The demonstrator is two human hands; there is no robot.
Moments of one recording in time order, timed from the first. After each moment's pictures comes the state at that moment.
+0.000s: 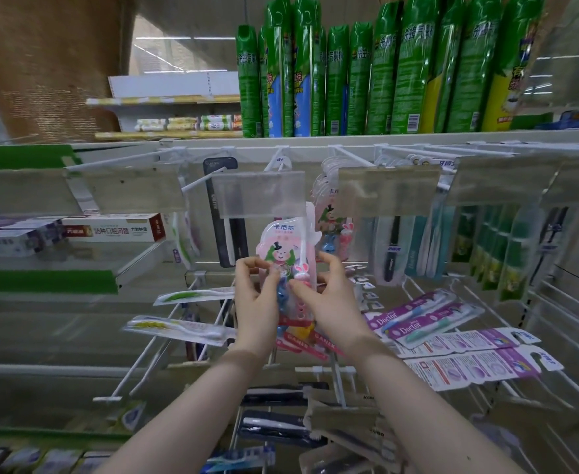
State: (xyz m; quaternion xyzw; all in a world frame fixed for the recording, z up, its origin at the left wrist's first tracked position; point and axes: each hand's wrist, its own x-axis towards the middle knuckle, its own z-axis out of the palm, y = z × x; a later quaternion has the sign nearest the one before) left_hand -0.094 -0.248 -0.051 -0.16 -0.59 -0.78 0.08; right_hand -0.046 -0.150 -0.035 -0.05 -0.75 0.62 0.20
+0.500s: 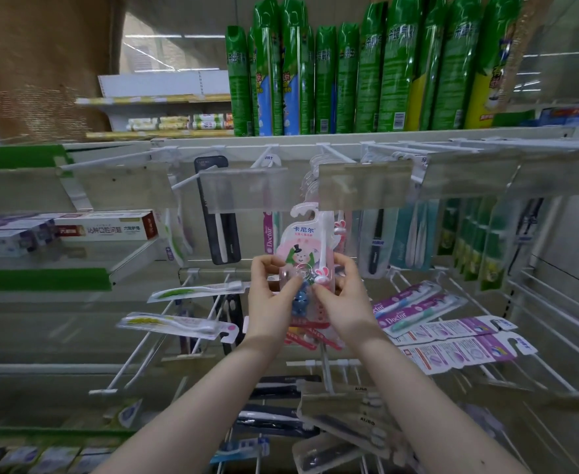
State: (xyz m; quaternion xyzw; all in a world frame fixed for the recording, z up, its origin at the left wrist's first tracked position) left_hand -0.075 -0.231 -0.054 -0.22 -0.62 -0.75 0.06; right_hand -0.027 -0.128 -0.048 -0.08 -0.71 0.65 0.23
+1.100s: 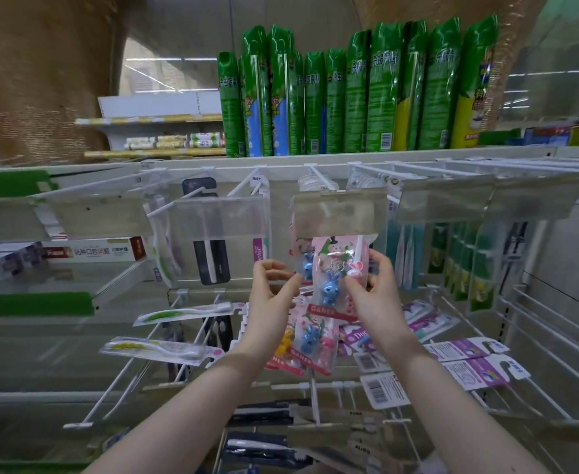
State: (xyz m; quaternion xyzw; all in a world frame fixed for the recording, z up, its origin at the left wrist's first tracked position) left_hand -0.086 -0.208 -0.031 -0.24 -0.64 -0.73 0.04; right_hand -0.021 -0.074 -0.023 -0.12 -0.69 0.64 0.31
